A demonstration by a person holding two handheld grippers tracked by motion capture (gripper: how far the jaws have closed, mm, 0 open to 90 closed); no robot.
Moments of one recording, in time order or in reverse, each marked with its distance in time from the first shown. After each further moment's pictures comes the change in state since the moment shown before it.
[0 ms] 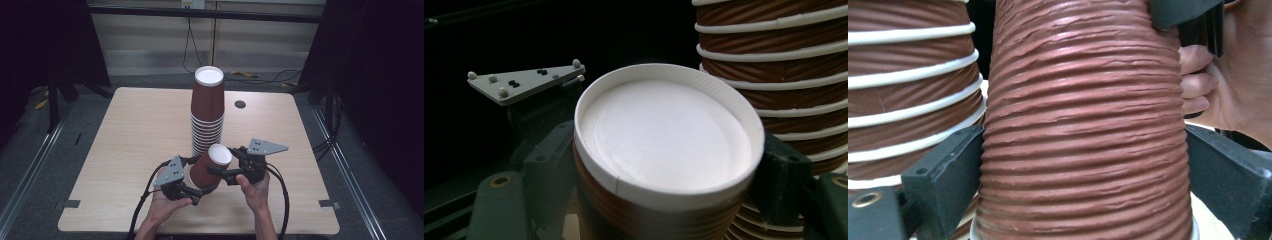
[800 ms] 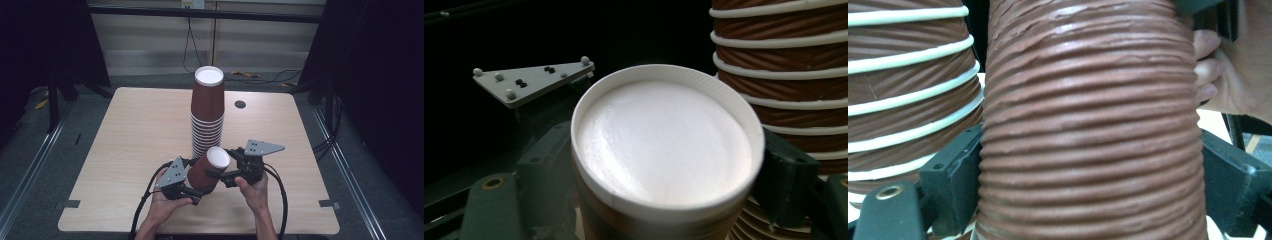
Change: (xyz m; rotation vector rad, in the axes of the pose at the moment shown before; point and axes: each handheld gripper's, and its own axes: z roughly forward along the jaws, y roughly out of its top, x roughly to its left) left arm -0.001 -0.002 0.001 0.056 0.004 0.040; right arm -0.001 -0.003 0.005 0.023 0.043 0.000
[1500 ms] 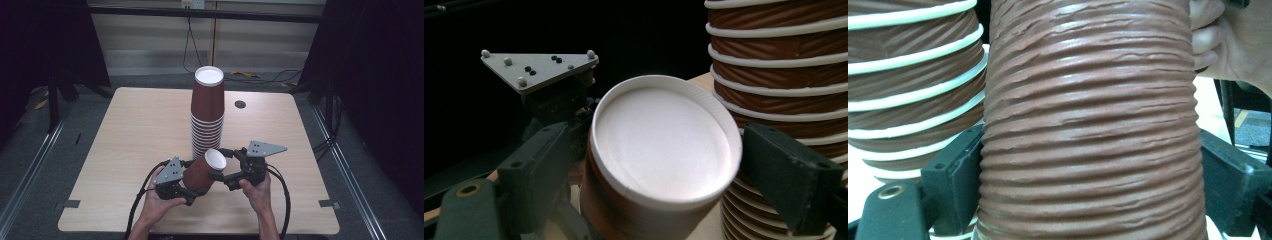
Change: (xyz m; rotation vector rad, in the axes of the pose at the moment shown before) left arm 0.008 0.001 -0.011 0.100 -0.010 -0.017; right arm -0.001 -0.002 -0.008 0.015 -0.011 -0.008
